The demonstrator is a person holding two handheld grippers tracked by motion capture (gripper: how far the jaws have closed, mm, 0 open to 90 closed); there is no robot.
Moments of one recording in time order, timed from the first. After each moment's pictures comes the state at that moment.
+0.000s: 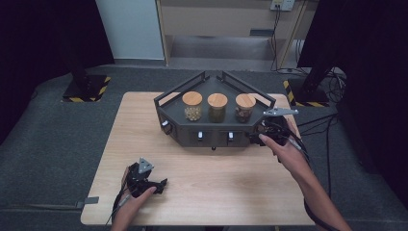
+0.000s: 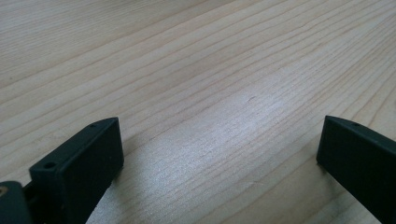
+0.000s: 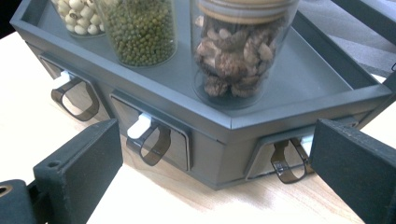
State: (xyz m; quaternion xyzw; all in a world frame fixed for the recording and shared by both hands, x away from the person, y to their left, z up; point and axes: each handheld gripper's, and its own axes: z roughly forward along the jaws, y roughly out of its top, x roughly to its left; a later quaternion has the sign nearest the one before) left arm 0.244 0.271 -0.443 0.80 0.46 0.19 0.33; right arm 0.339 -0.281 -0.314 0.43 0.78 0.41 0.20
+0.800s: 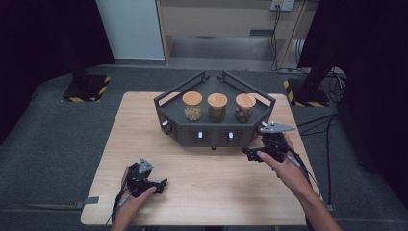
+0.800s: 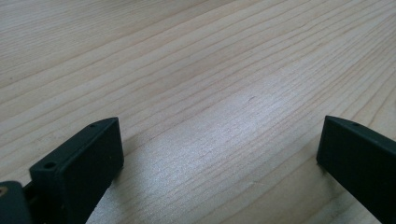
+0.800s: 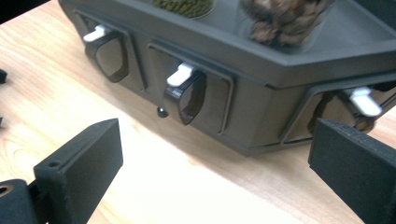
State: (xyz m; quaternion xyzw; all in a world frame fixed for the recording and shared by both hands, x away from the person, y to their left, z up) left arm 0.244 0.271 -0.443 0.80 0.46 0.19 0.33; right arm 0.307 -0.279 -0.337 0.41 0.79 0.41 0.18
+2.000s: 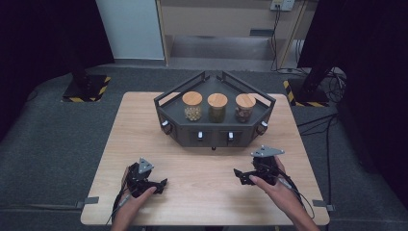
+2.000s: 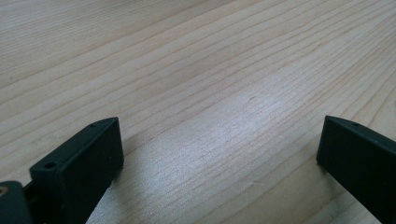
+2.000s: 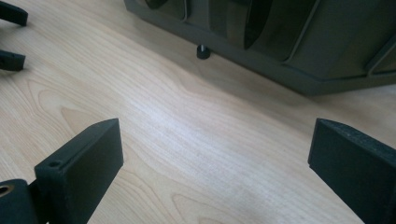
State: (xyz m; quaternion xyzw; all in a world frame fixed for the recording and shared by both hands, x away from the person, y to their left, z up) left arm 0.244 0.270 -0.443 0.80 0.46 0.19 0.33; right arm 0.276 -0.266 -0.384 0.40 0.81 0.39 0.15
